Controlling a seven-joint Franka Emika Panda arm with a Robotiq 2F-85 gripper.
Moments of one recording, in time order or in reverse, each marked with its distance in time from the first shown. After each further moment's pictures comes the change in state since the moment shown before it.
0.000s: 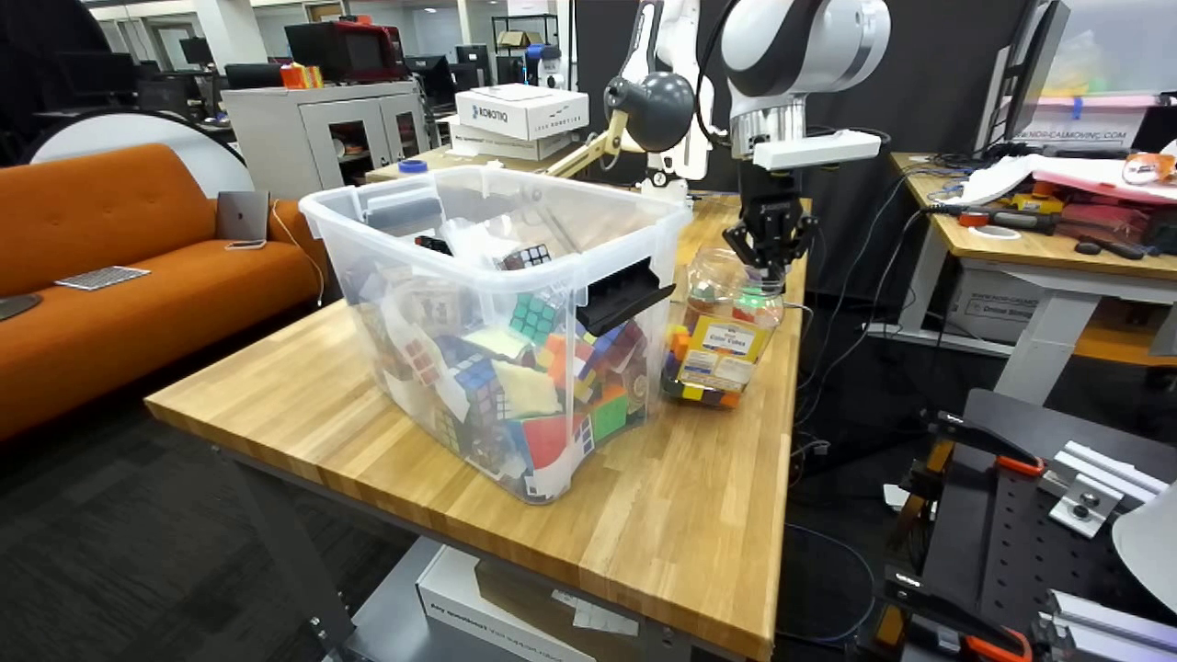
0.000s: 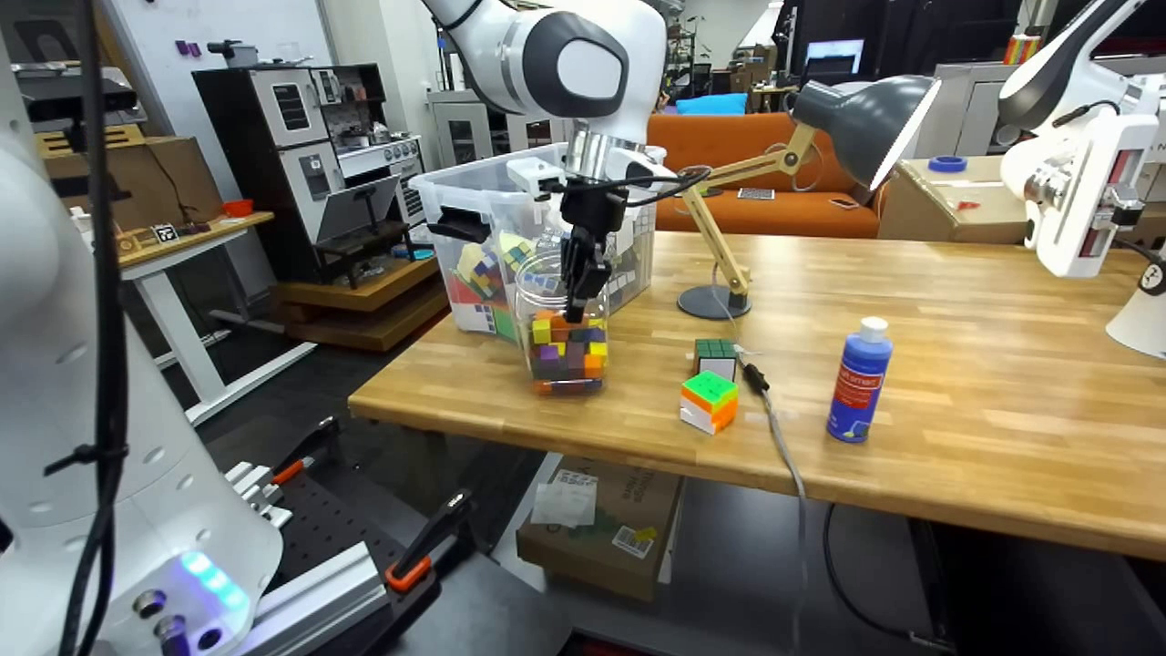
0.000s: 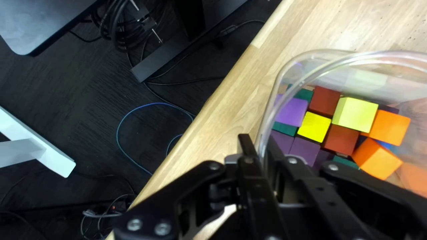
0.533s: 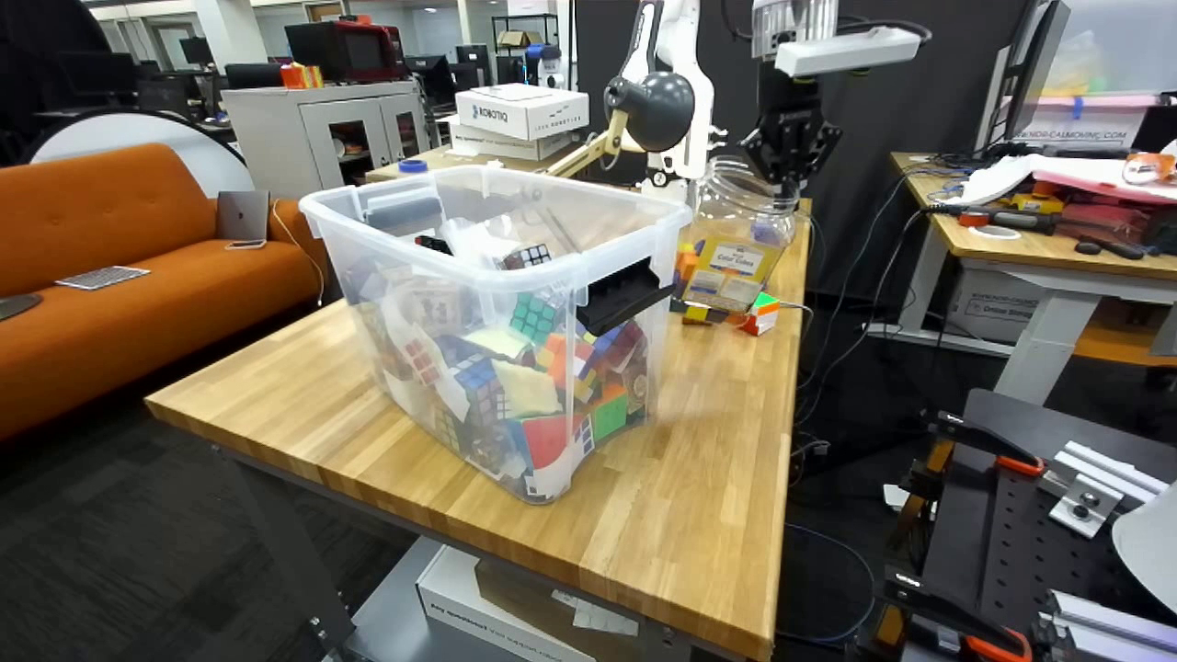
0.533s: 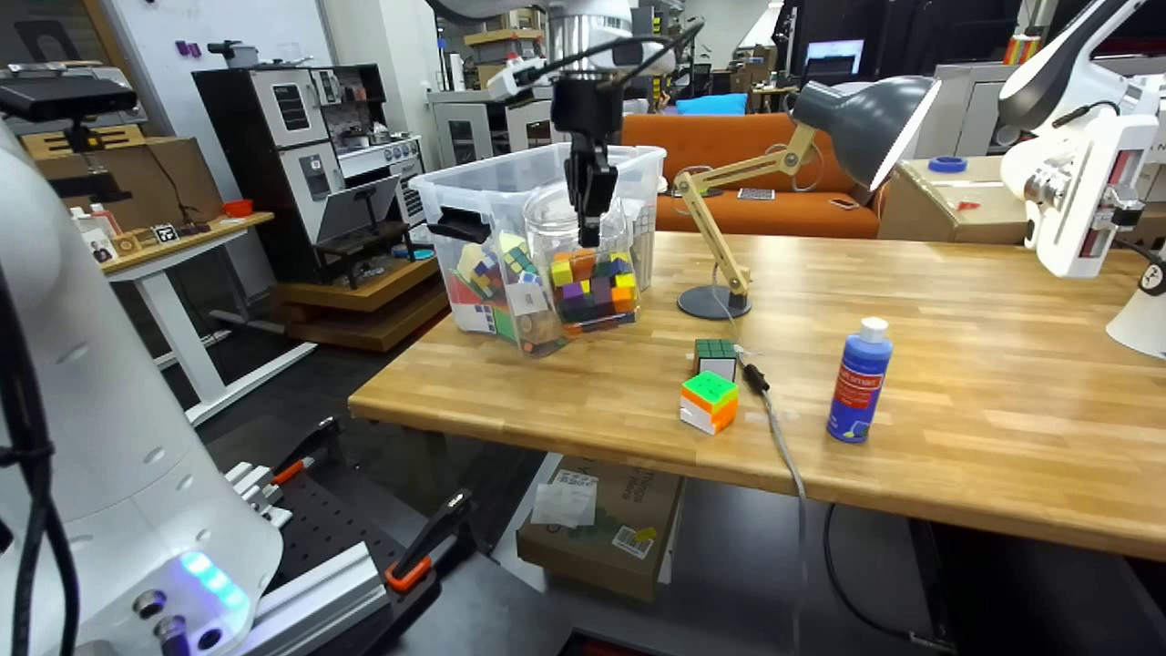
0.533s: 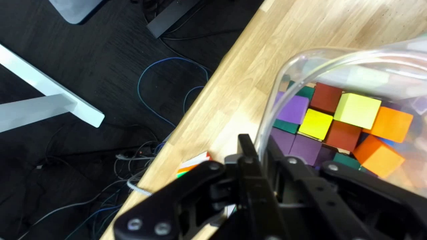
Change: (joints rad) arm 0.005 -0.254 0.000 -0.023 -0.174 -0.057 0.151
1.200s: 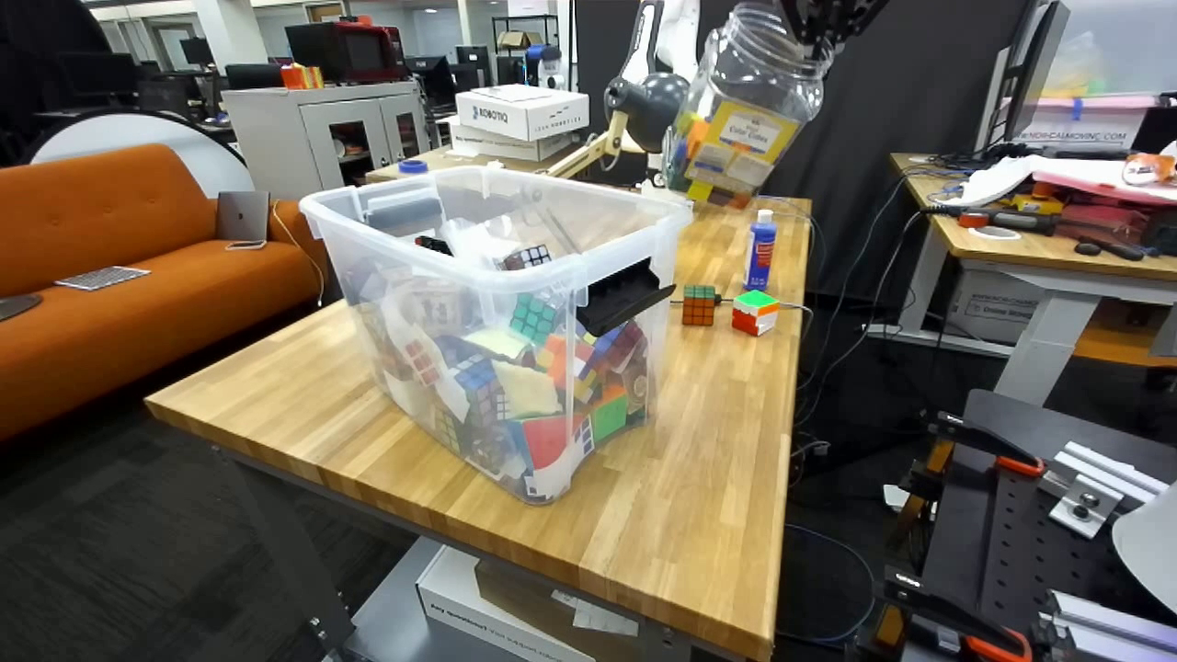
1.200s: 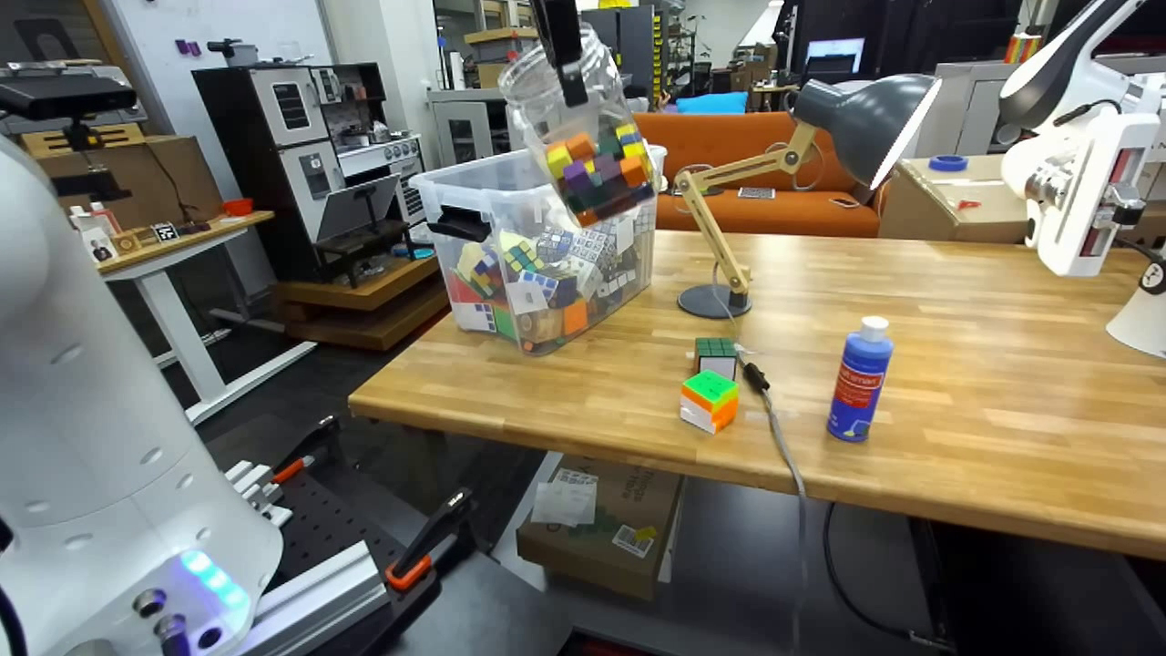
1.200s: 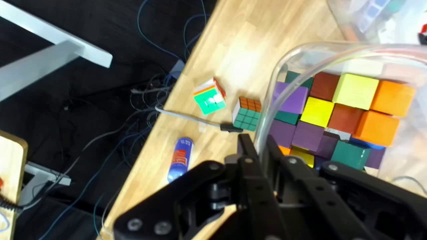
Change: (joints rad) arm -0.035 -0.366 0.098 -0.020 -0.131 -0.069 0.202
